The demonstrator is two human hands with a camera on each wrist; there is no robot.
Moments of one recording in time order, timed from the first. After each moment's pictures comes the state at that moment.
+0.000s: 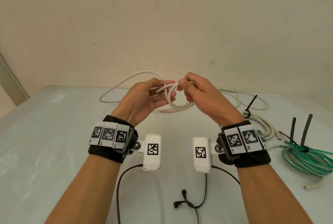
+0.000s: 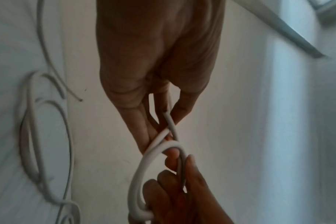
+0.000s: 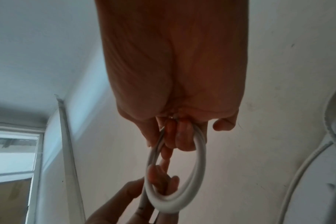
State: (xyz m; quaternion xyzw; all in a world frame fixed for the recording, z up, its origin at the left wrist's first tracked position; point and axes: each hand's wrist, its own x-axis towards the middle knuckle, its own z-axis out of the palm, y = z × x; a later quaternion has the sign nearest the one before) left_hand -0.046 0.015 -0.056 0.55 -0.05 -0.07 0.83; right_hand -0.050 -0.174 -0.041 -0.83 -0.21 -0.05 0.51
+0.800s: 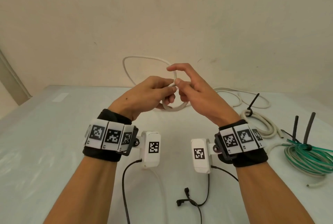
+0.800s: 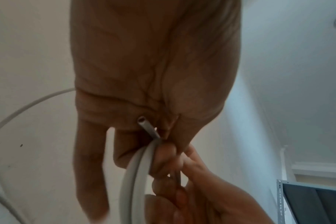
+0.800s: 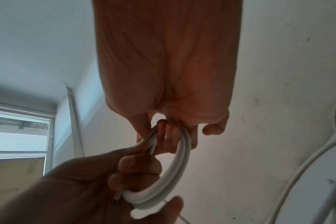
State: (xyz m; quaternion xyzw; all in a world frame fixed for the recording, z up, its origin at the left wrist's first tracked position) left_hand -0.065 0.021 -0.032 0.82 -0.20 -0.05 0.53; right_hand -0.054 -0.160 -0.041 -0.80 -0.28 -0.06 0.53
